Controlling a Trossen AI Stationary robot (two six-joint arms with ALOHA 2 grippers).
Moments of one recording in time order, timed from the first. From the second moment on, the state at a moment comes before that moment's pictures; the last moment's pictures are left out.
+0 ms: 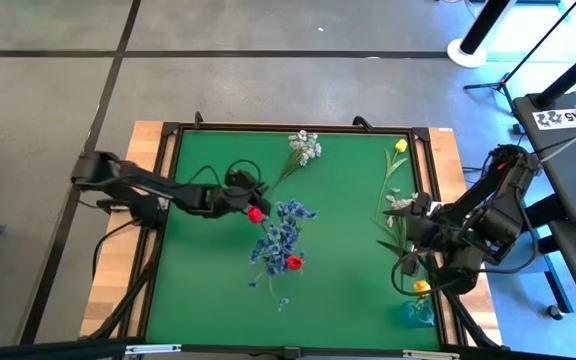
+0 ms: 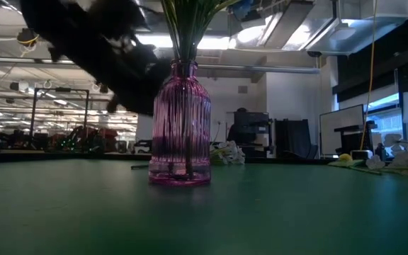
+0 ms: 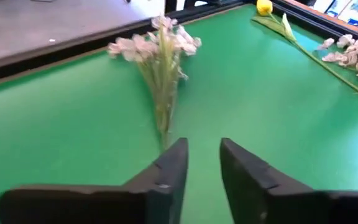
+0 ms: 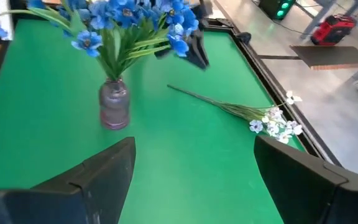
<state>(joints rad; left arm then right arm) -0.01 1.47 0.59 0.26 -0.66 -0.59 0.92 1.19 1.34 -1.24 0.94 0.80</state>
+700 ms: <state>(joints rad) 0.10 1.94 0.60 0.55 -0.67 -0.61 1.10 1.18 1.34 -1.27 1.02 0.78</state>
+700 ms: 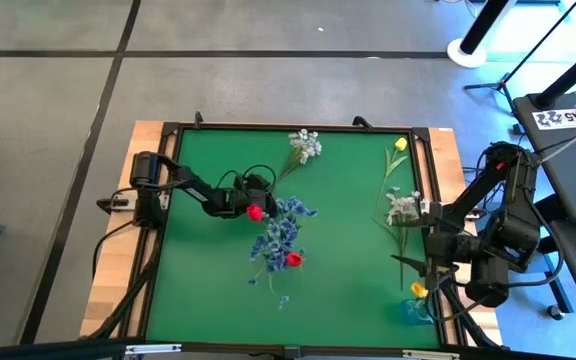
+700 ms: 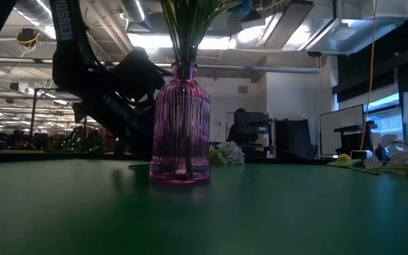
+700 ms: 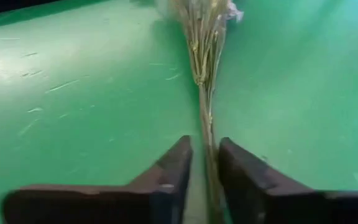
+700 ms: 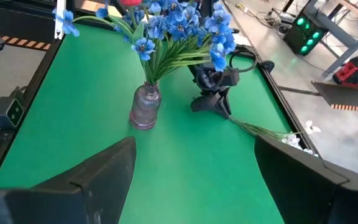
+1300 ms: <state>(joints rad) 0.04 1.40 0.59 0.17 -0.91 -0.53 1.13 1.18 1.34 -1.31 1.04 0.78</state>
